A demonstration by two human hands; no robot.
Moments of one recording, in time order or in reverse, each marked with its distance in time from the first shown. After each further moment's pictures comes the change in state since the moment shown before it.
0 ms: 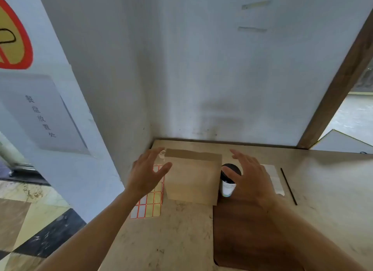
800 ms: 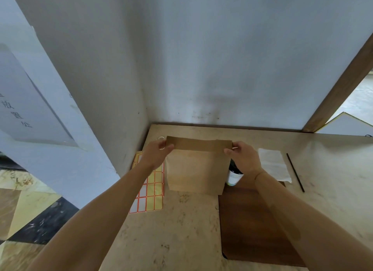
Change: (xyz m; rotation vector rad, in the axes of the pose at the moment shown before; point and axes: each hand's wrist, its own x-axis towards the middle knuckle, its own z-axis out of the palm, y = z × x) left_hand 0.063 -0.036 0.053 -0.400 -0.276 -0.279; right_hand 0.066 0.012 0.076 0.356 -0.127 0.445
